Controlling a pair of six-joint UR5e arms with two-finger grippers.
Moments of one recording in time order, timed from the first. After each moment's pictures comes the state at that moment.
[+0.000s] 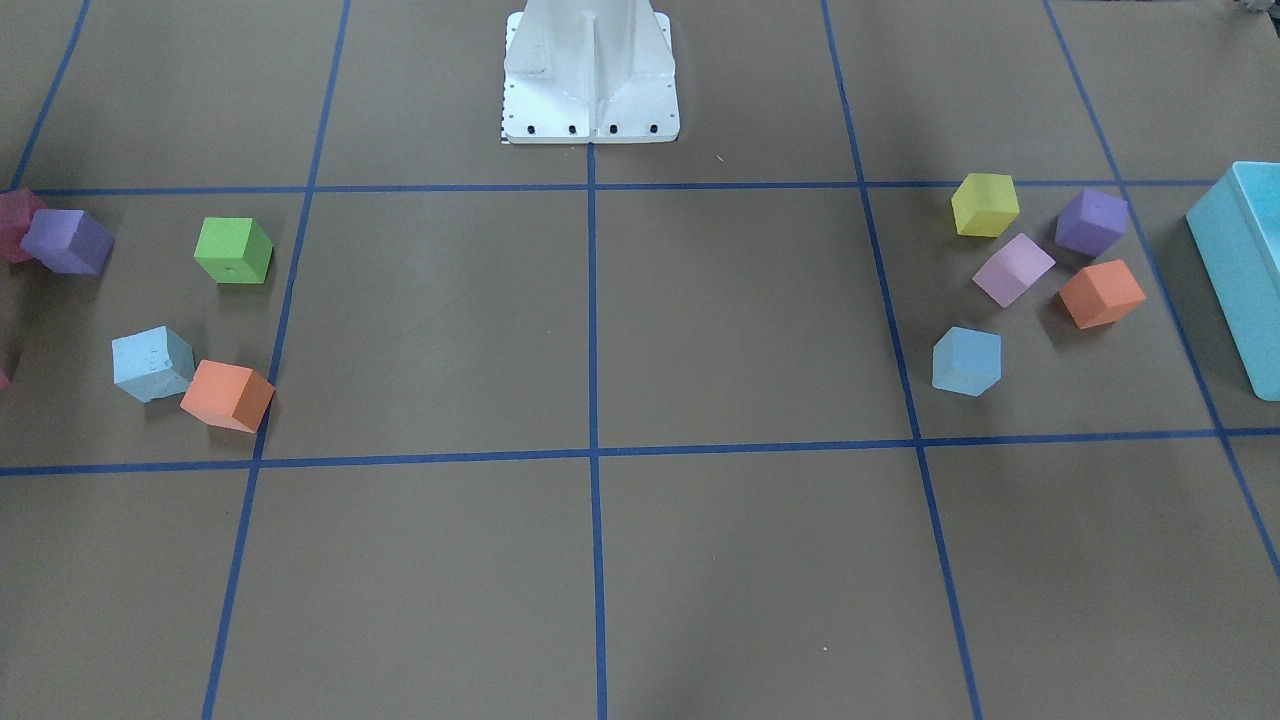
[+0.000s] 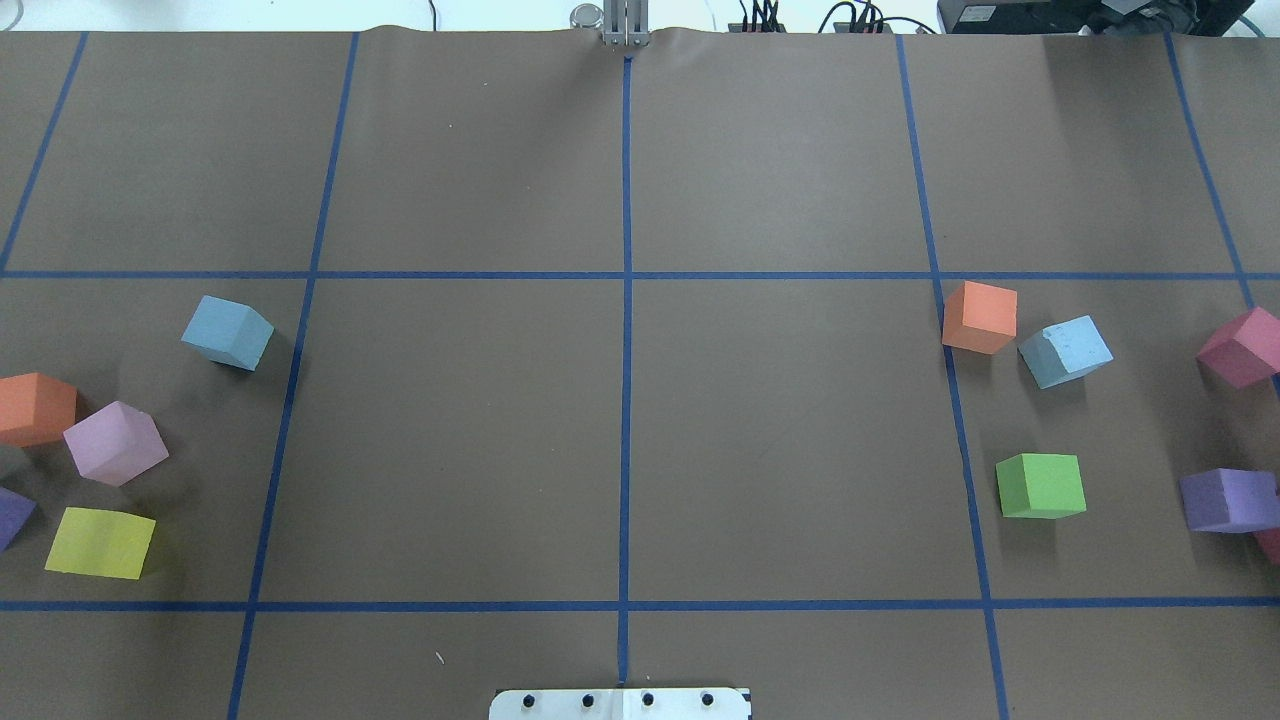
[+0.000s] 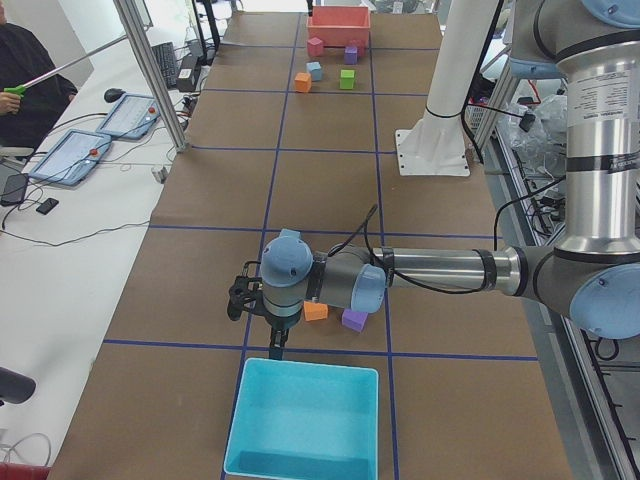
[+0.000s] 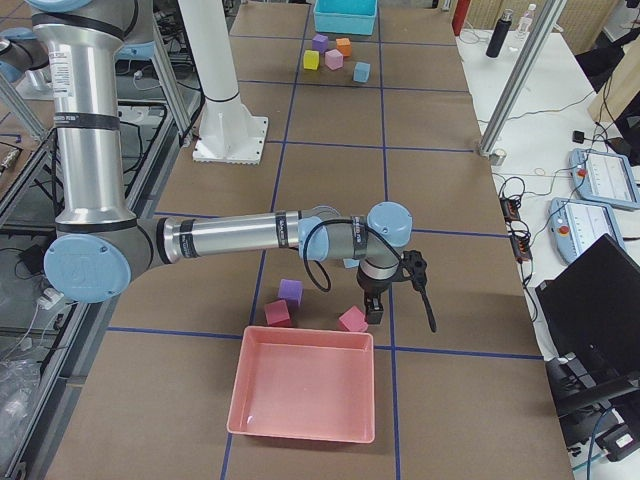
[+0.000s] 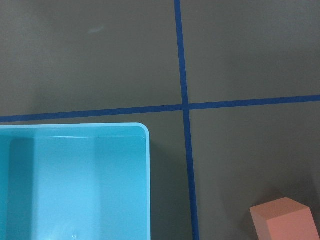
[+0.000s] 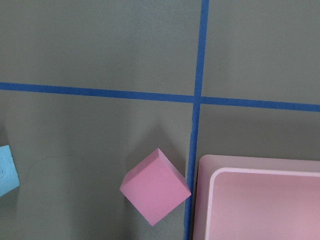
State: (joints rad) left arm -1.59 -1.47 -1.68 -1.75 -2.36 -0.04; right arm 1.47 -1.55 1.67 -1.59 2.31 0.03
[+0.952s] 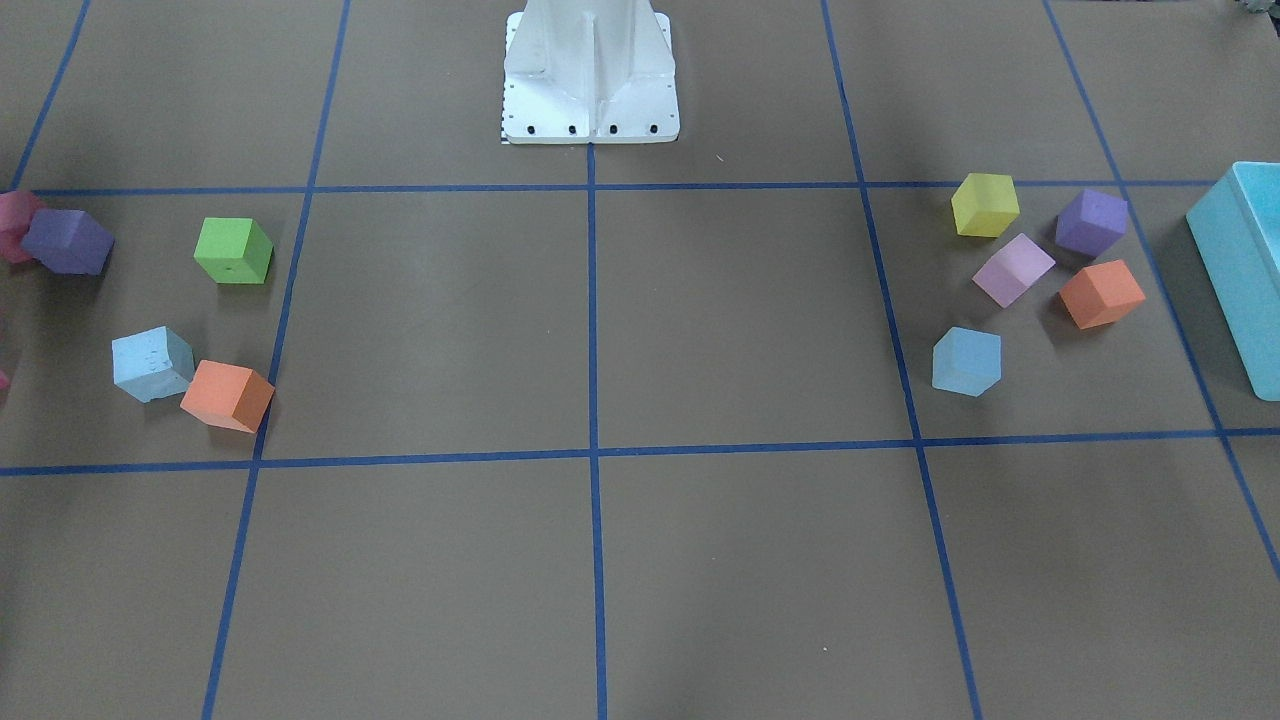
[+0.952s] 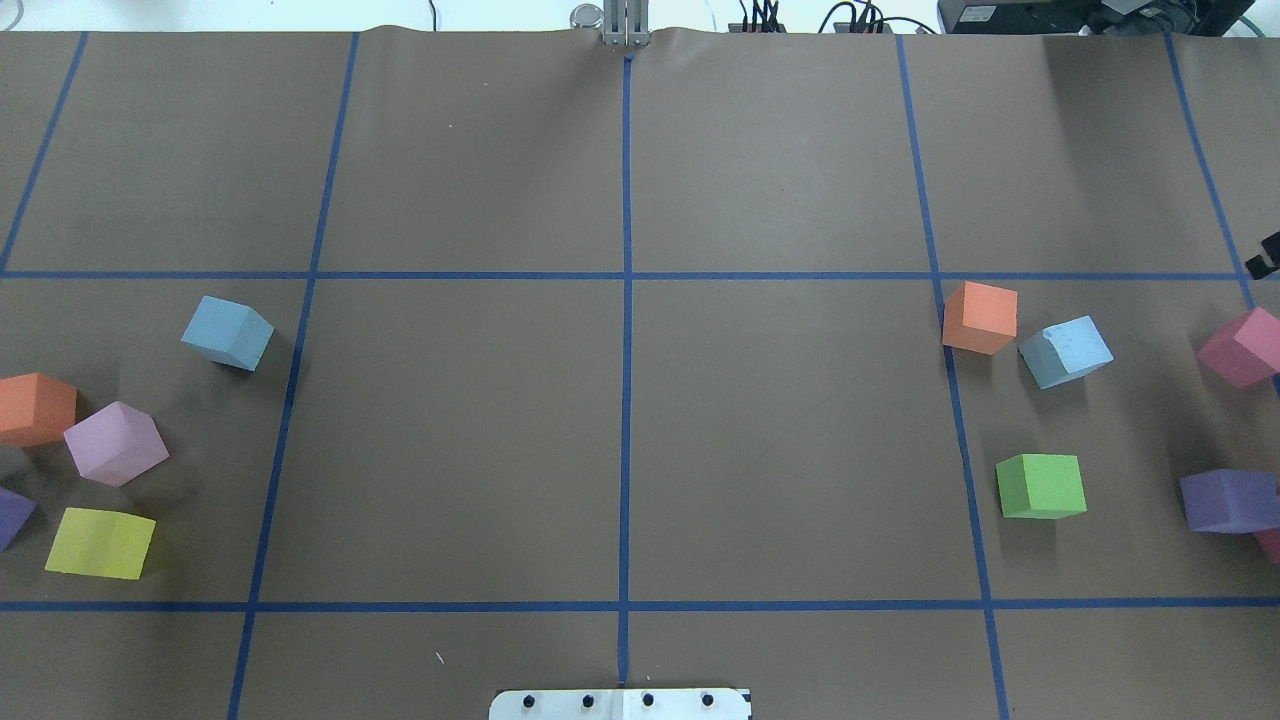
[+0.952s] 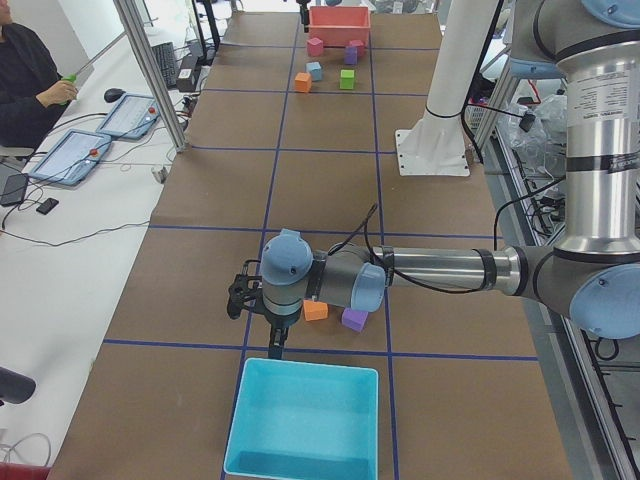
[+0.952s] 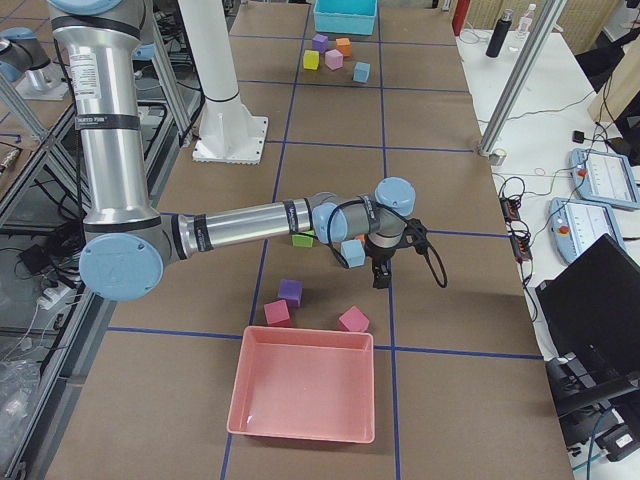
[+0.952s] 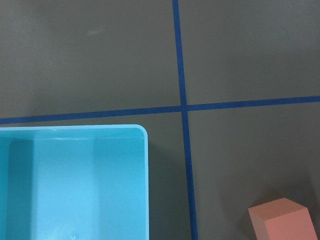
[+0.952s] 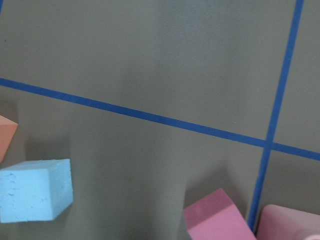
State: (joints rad) left arm -1.59 -1.47 -1.68 -1.75 -2.36 -0.04; right arm 1.28 -1.49 1.68 -1.50 2.34 0.20
